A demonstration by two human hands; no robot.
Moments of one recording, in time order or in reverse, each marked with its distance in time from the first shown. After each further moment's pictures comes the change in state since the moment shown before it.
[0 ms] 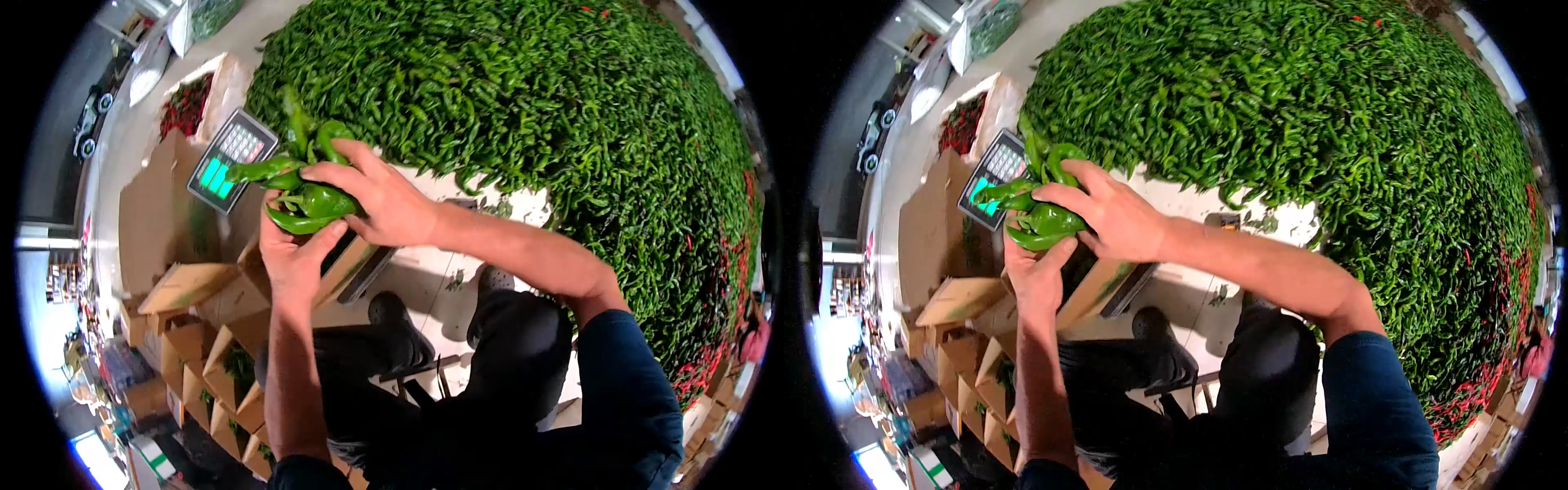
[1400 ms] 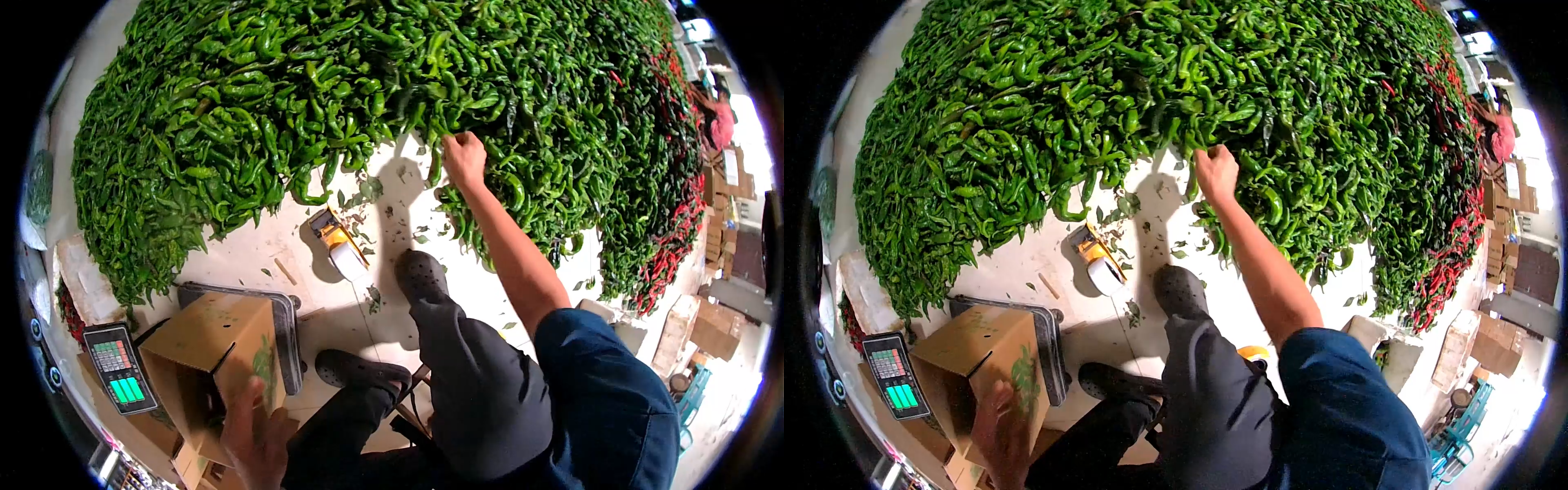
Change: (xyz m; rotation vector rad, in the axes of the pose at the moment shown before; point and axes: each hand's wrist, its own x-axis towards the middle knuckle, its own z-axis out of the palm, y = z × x) left_hand -0.011 -0.055 0.038 1.015 -0.729 -0.361; right_hand -0.443 0.226 -0.188 -0.676 0.946 1.558
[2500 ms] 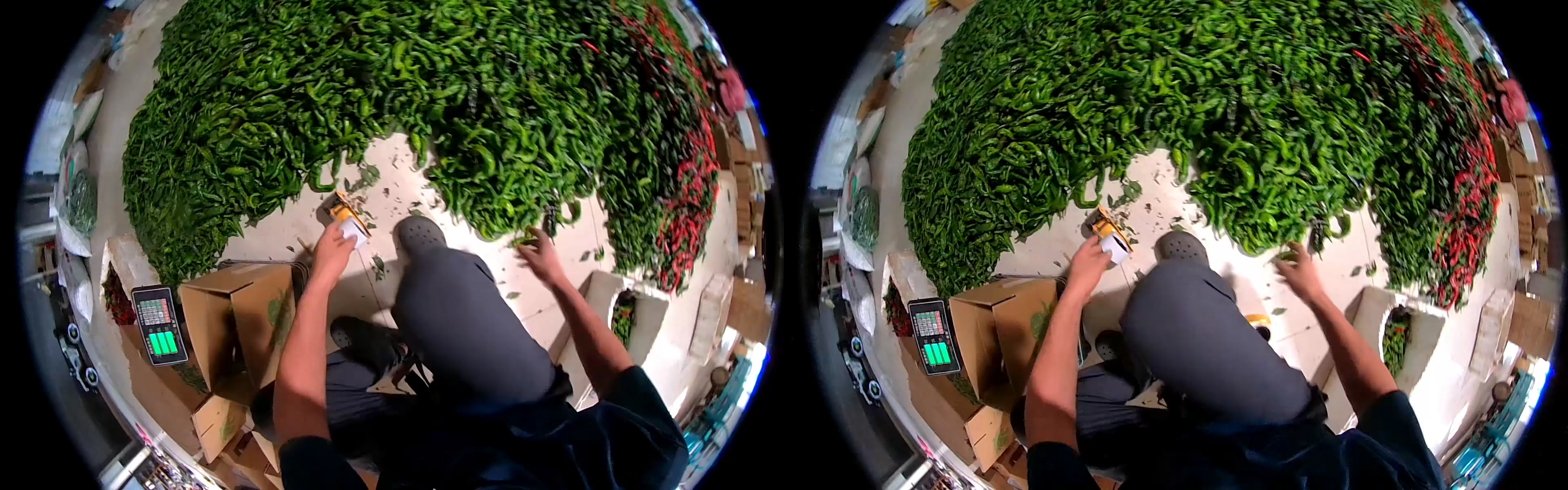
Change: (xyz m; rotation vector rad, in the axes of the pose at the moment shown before) left_hand 0.153 -0.001 0.196 -0.336 -0.252 -0.192; right_hand -0.210 0.144 -0.285 0.316 -0.473 0.360
